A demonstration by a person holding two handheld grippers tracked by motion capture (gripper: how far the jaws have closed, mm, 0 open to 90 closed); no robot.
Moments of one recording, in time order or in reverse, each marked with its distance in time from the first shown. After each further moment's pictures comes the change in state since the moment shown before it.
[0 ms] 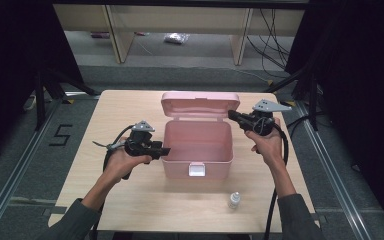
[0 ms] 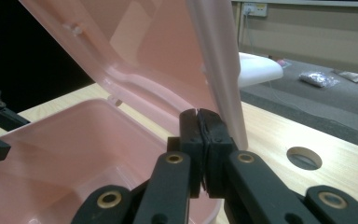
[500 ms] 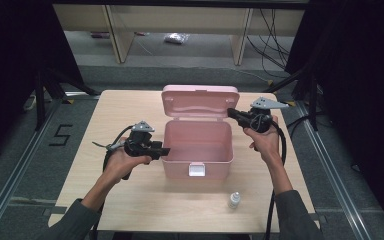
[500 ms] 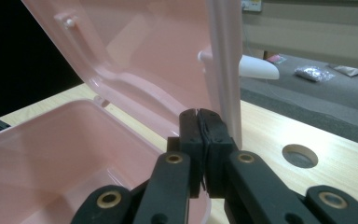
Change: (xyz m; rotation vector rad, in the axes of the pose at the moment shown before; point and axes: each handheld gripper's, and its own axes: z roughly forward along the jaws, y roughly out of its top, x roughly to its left) left arm 0.000 -0.001 -0.001 -0.002 0.001 0.008; right arm -0.007 0.000 0.011 0.005 -0.027 -0.001
